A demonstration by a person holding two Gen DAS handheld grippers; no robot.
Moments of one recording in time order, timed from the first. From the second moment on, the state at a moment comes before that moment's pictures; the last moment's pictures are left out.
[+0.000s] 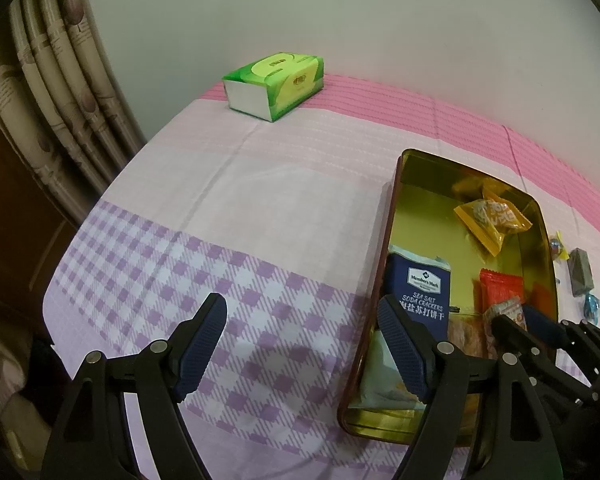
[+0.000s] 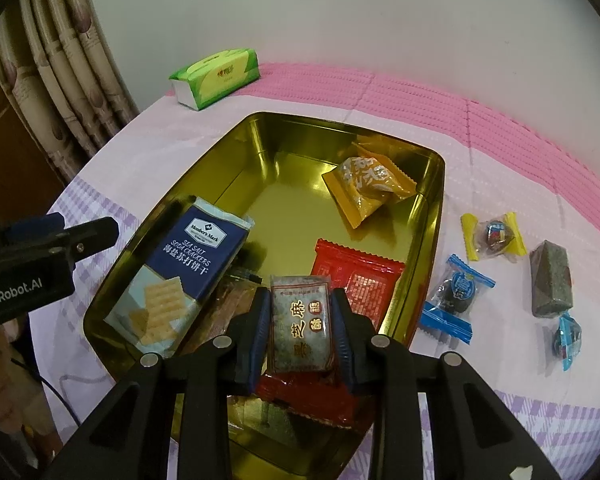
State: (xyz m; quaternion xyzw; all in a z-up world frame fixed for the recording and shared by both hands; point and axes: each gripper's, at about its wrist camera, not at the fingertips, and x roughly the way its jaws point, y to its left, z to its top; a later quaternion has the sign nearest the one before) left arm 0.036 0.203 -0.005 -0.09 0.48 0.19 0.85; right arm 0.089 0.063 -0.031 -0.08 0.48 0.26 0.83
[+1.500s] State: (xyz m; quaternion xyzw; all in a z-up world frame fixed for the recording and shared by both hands) left arm 0.039 0.201 -0.005 -0.06 0.49 0.18 0.85; right arm 0.156 -0.134 -0.028 0.06 0.51 0.01 0.86
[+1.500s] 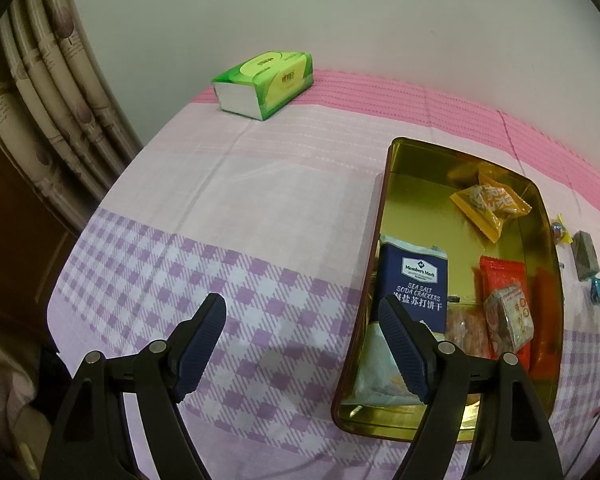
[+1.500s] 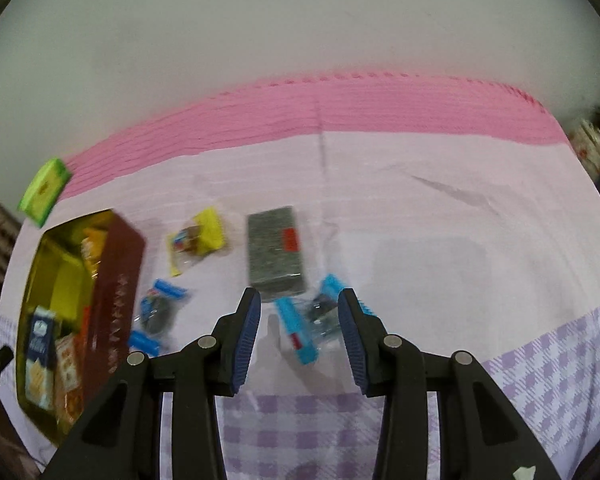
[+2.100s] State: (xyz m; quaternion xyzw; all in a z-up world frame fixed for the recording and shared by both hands) left arm 0.040 0.199 -0.011 -0.06 0.49 0.17 0.85; right arm 0.161 -0.146 -0.056 0.07 0.55 -0.02 0.83
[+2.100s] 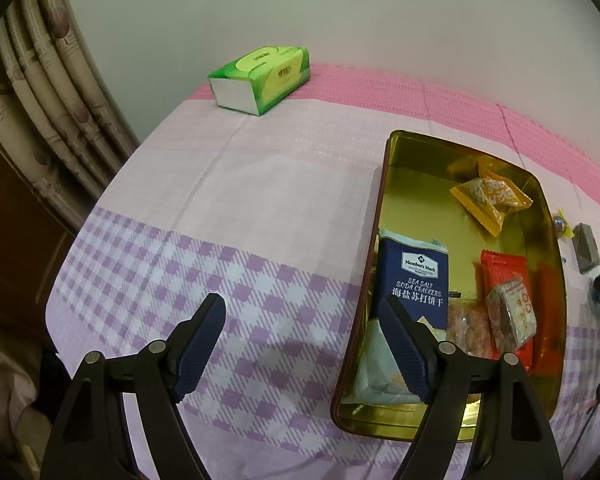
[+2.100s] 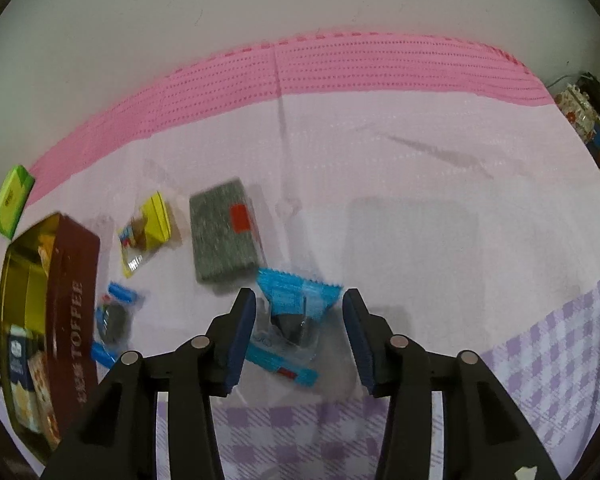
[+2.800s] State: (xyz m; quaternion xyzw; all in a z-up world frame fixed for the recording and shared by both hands) left arm 0.044 0.177 -0.008 -0.01 0.48 0.17 0.86; right arm 0.137 -0.147 -0.059 0.02 0.49 0.06 0.87
